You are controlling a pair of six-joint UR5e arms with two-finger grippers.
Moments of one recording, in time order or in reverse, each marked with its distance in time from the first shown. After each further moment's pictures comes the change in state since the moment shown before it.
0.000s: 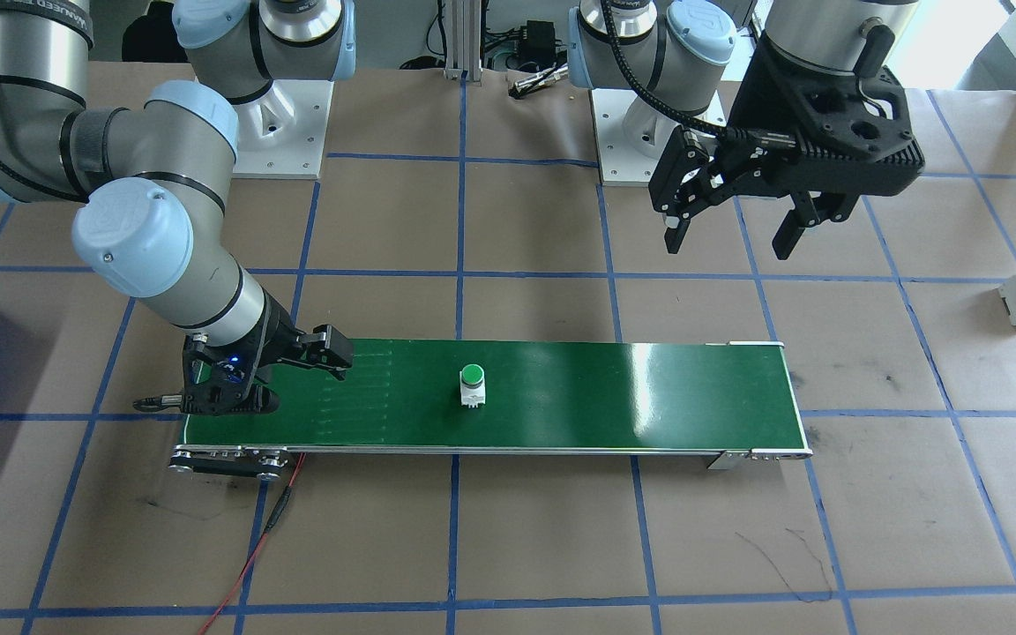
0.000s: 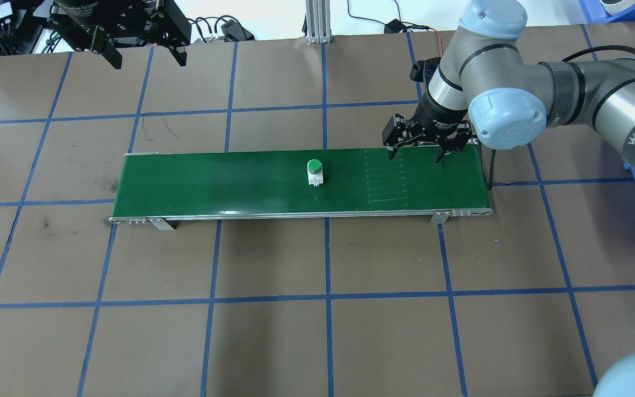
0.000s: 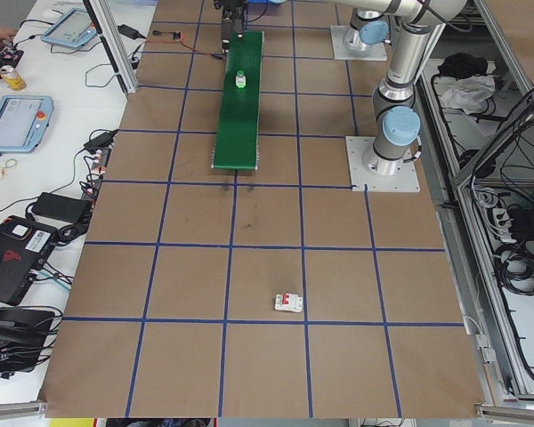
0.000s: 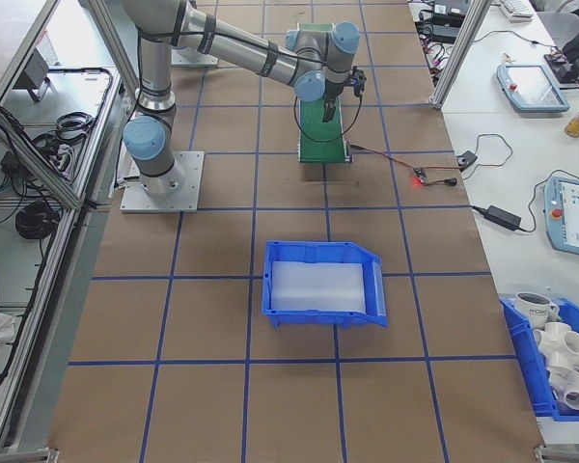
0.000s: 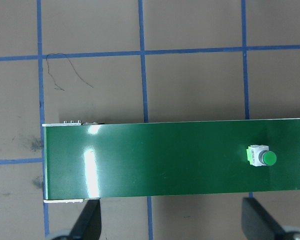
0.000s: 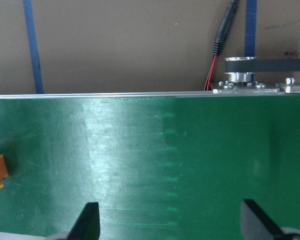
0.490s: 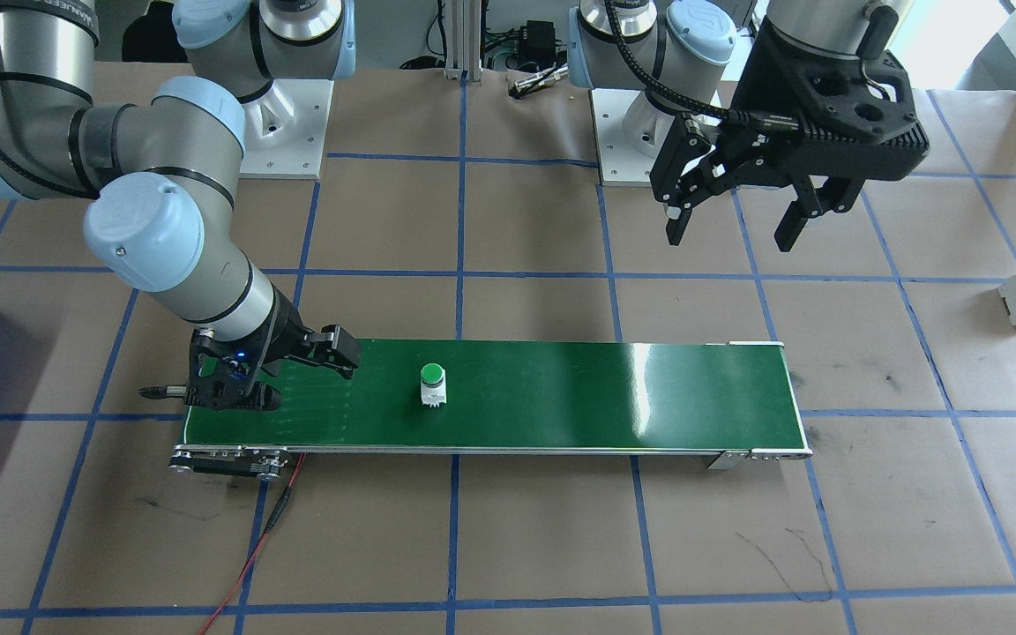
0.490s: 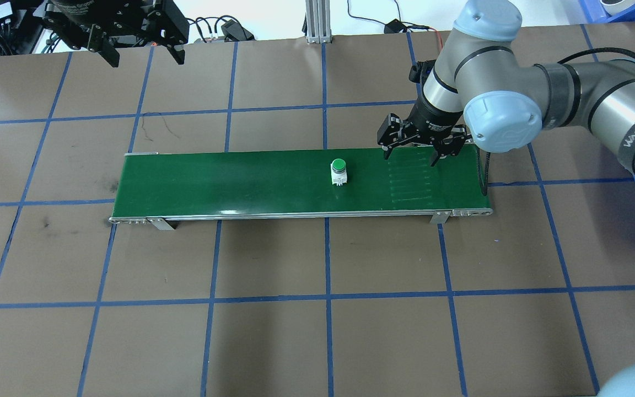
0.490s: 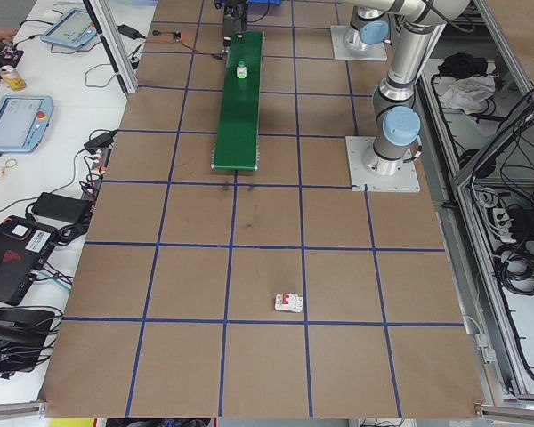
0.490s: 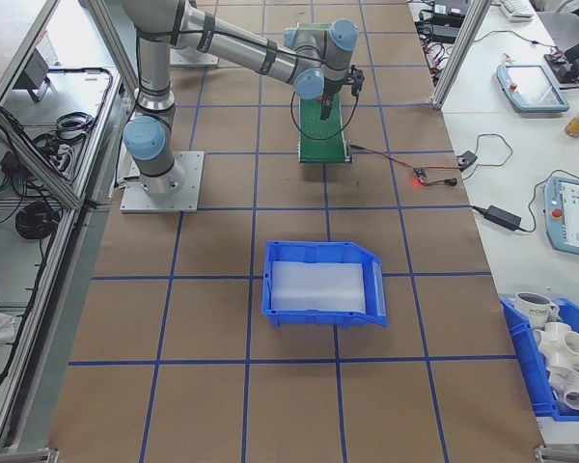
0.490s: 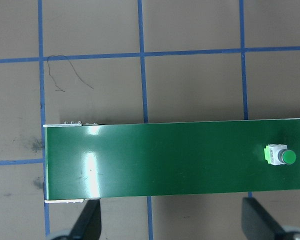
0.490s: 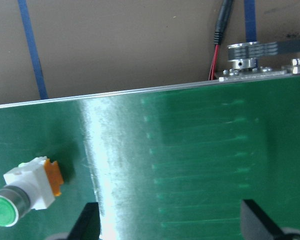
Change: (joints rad) left arm 0.000 0.012 -0.002 0.002 0.000 0.003; right arm 0.017 -0.005 0.004 -0.002 0.003 0.103
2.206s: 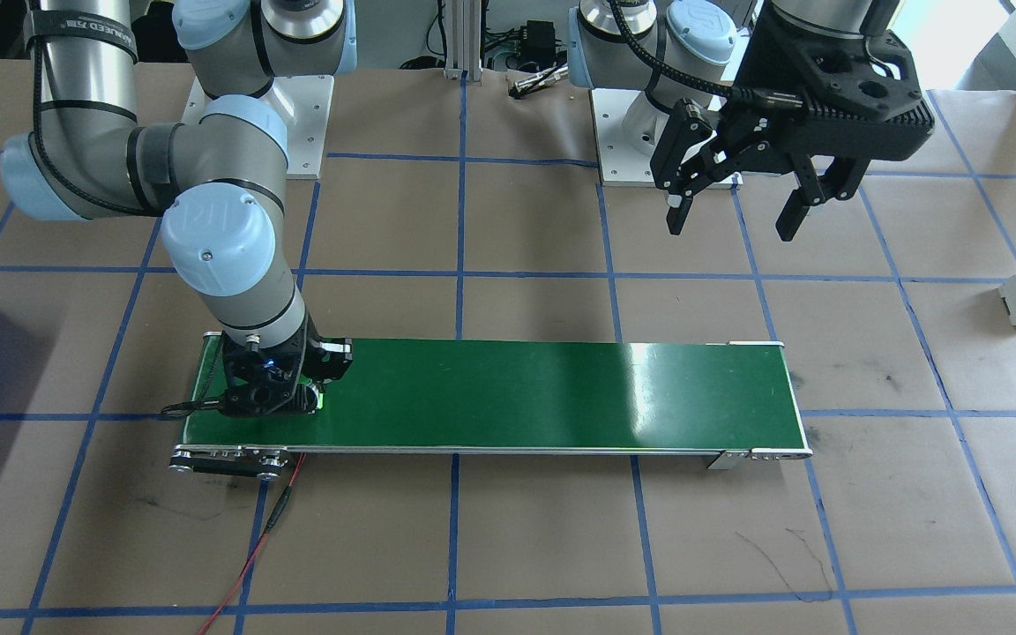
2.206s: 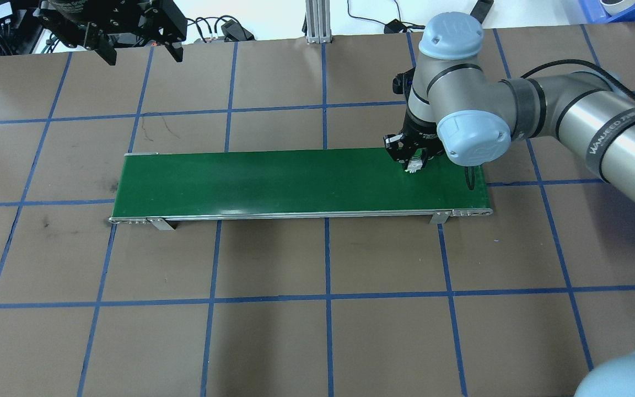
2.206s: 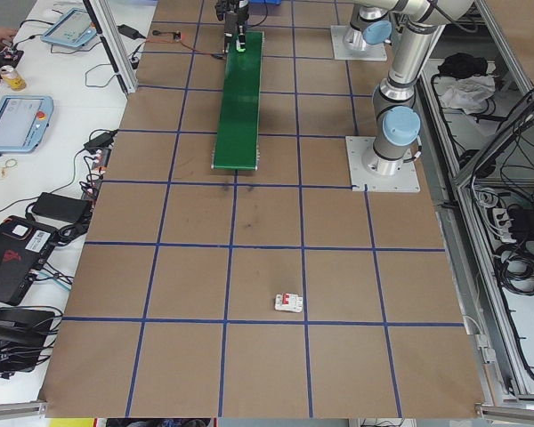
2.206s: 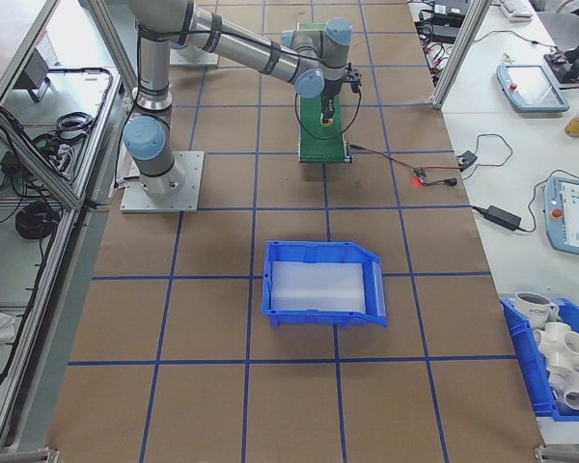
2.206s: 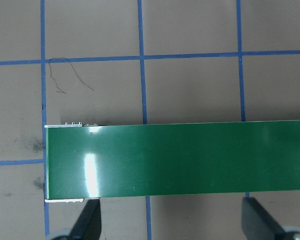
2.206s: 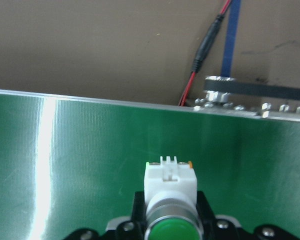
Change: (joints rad) left arm -0.002 0.015 -0.001 0.002 -0.001 -0.008; right arm 0.054 0.032 0.013 -0.090 -0.194 -0.146
